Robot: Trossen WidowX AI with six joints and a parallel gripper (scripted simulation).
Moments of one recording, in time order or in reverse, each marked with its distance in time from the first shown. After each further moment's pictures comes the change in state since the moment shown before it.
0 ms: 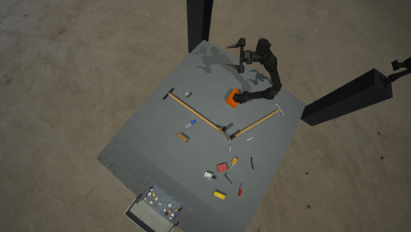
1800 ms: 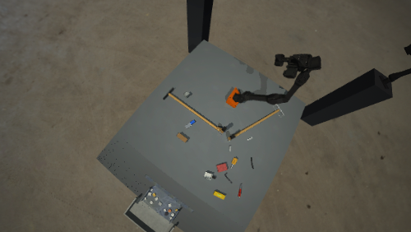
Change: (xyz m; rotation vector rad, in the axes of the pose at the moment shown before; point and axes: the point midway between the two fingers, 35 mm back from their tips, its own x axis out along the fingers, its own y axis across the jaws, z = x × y) arm -0.249 0.003 0.121 -1.472 -0.326 -0.626
